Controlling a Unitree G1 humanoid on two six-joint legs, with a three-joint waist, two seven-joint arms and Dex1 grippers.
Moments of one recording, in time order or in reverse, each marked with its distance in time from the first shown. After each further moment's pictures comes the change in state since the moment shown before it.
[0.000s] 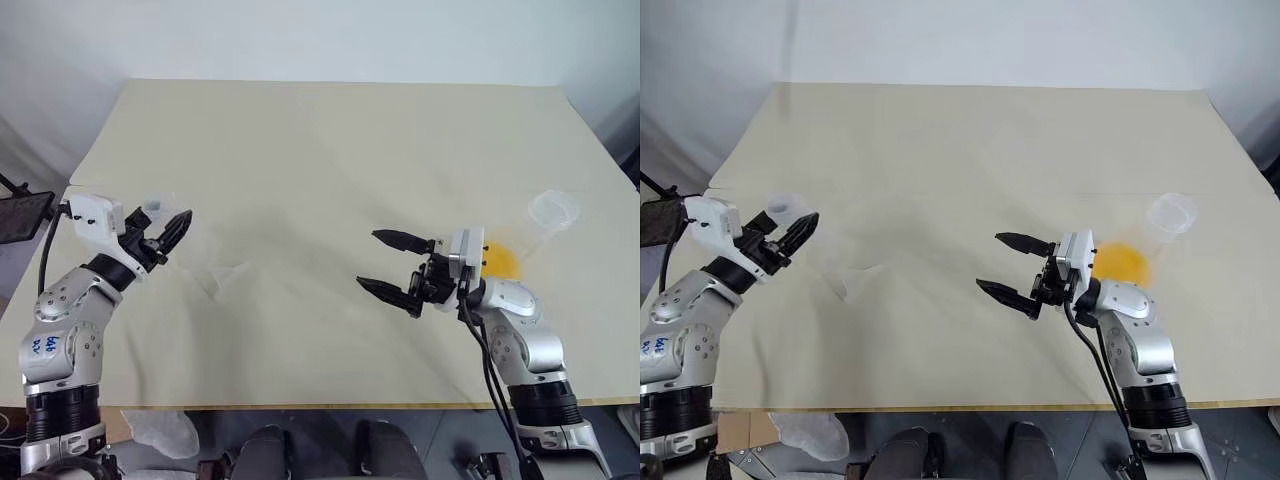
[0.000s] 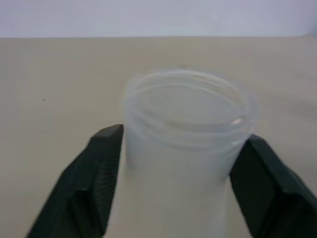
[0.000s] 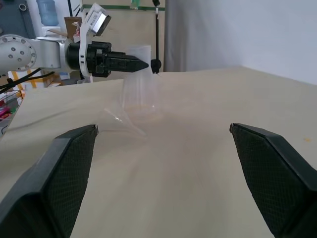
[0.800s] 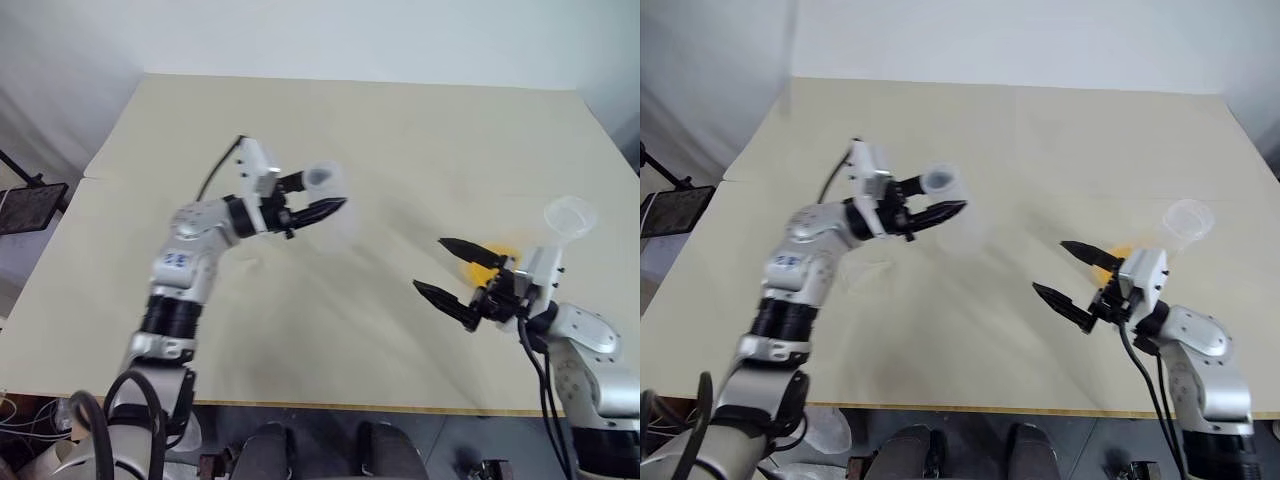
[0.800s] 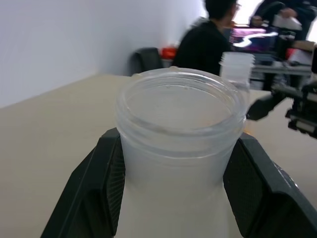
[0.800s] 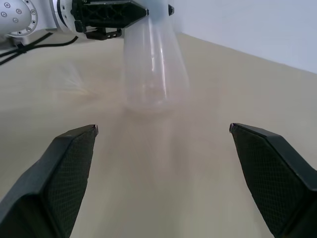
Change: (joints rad) left arm -0.572 -0.307 -0.488 0.435 0.159 -0.268 -0.483; right arm 0.332 -0.165 -0.284 -0.200 0.034 0.021 -0.112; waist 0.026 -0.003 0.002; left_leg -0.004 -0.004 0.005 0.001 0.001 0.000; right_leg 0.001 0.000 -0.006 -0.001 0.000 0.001
